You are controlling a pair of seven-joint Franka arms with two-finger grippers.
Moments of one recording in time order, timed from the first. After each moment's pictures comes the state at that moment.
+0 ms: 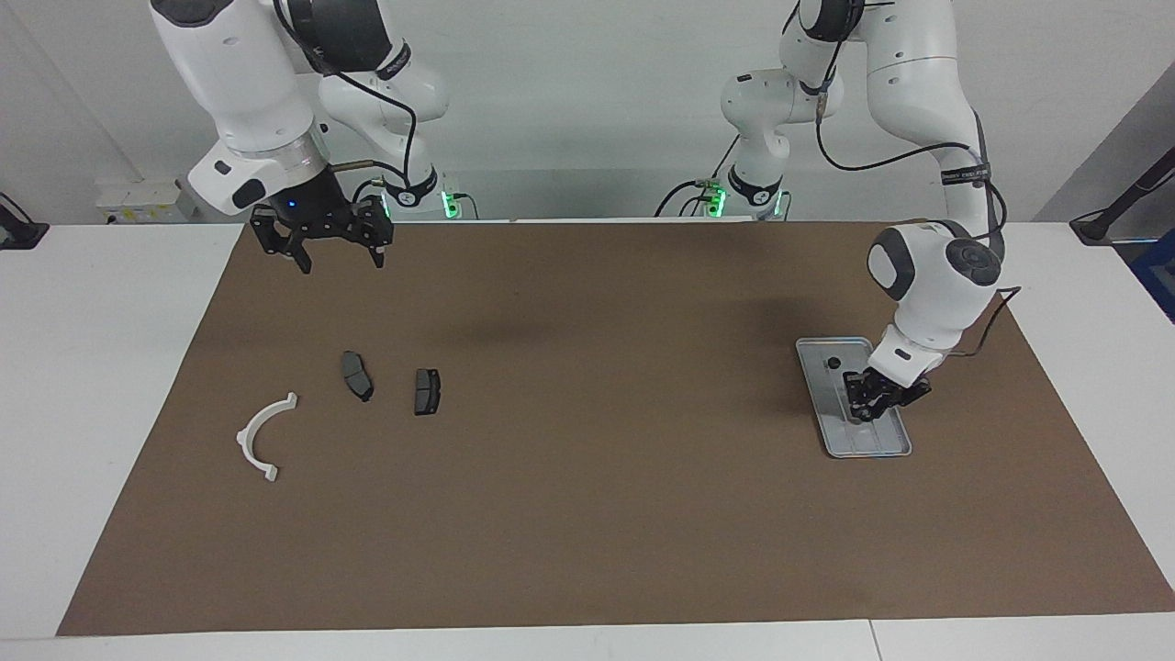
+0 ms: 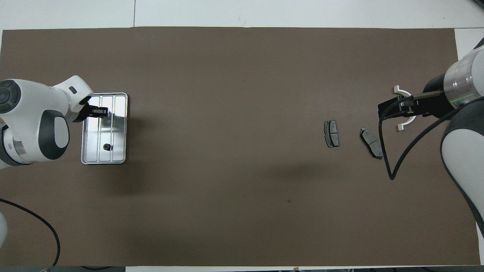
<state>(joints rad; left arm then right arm) 0.05 0.32 -0.04 -2.00 -0.03 2.44 0.18 0.03 0.02 0.07 -1.58 0.02 1.59 0.05</state>
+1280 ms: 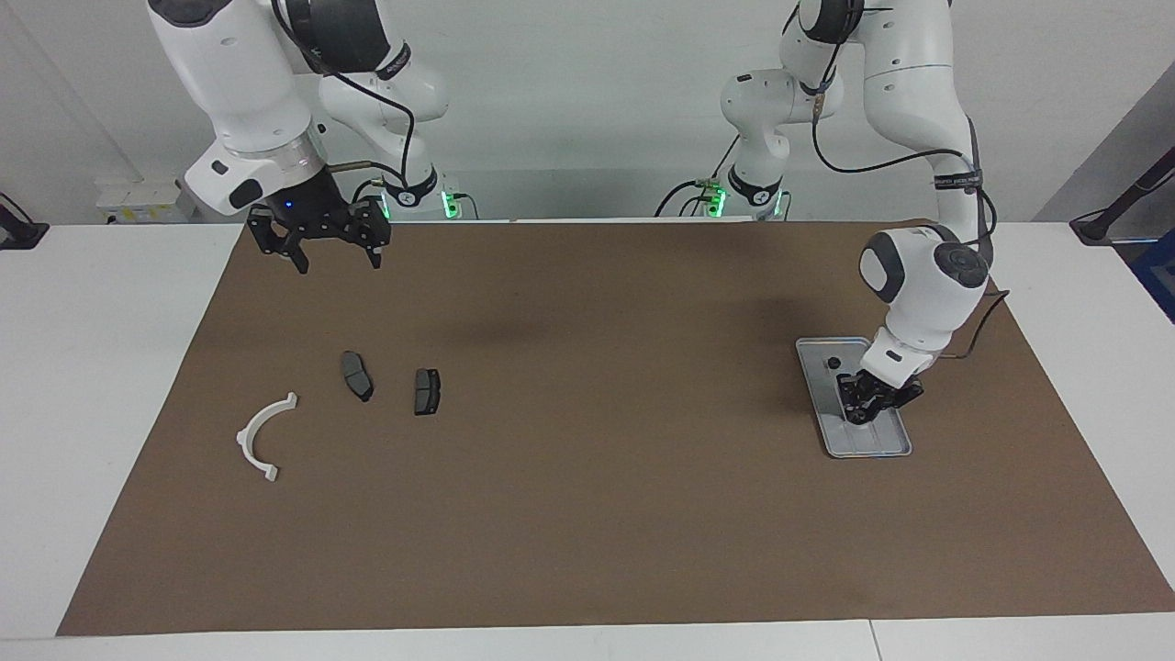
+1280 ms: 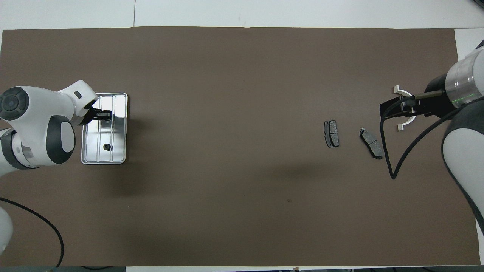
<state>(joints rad) 0.04 0.32 -0.04 -2.04 -0.03 2.50 0.18 0.03 0.02 0.07 -1.58 0.01 1.59 0.05</state>
